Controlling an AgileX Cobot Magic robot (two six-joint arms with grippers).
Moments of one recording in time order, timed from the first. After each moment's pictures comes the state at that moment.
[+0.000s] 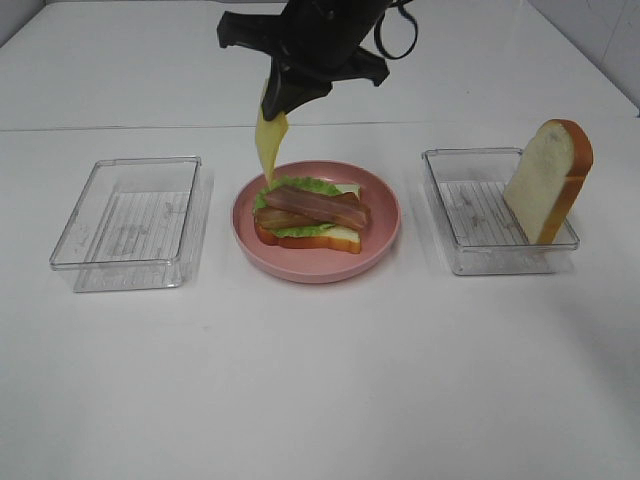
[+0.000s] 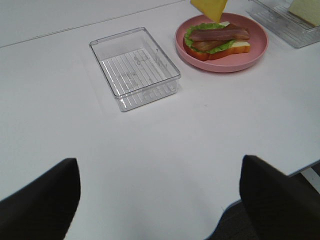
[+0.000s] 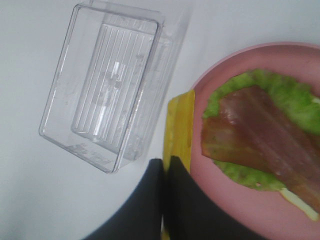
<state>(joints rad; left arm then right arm) -0.37 -0.01 -0.50 0.01 1.06 -0.01 0.53 2.17 -1.96 0.42 0.93 0.07</state>
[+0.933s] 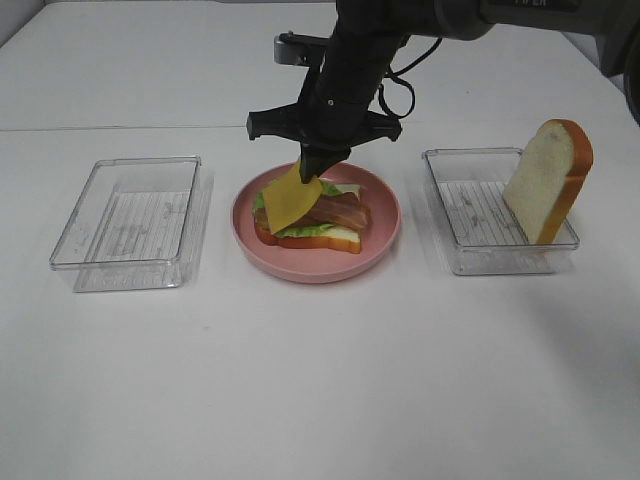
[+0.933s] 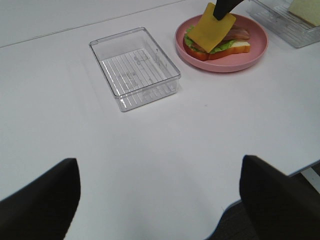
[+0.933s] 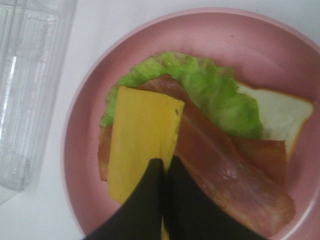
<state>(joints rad) -0.37 -0.01 -0.50 0.01 1.06 -0.01 0.54 2.32 -1.96 0.17 0.89 0.21</state>
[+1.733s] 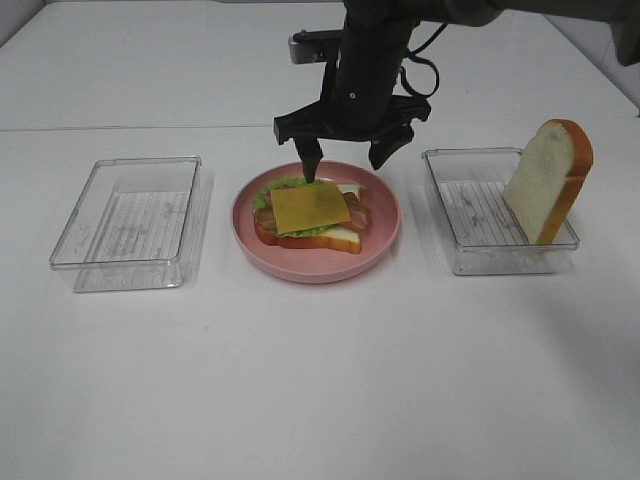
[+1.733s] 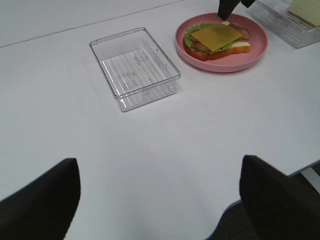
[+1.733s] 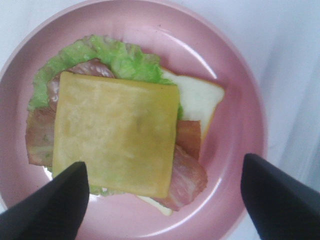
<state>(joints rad) -0.37 -0.01 -0.50 0.01 1.06 -0.01 0.53 2.28 -1.96 -0.02 0.99 0.24</state>
